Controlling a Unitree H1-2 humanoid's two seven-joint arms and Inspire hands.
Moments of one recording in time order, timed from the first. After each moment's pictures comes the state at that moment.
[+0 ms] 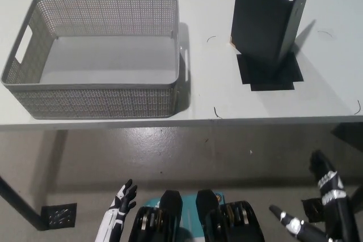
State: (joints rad) left_arm 0.12 0.01 -0.06 0.17 0.11 -0.28 -0.01; right_arm 0.20 -0.02 0.04 -0.23 -0.08 -0.32 0.00
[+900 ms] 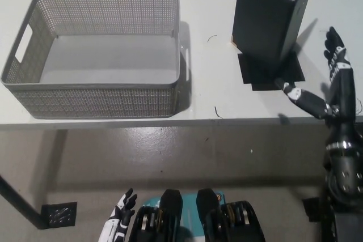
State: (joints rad) left_arm 0.16 0.02 -0.07 0.18 0.17 -0.35 0.00; right_arm -0.44 -0.02 -0.15 0.12 -0.18 -0.05 -0.10
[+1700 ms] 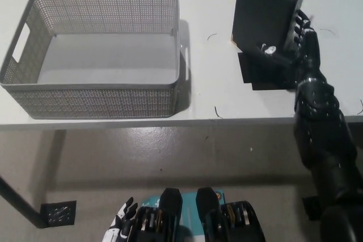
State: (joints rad) left_arm 0.20 0.02 -0.07 0.18 0.16 -0.38 -0.01; right_arm -0.93 -0.06 -0.22 0.94 -0.08 -0.06 -0.20
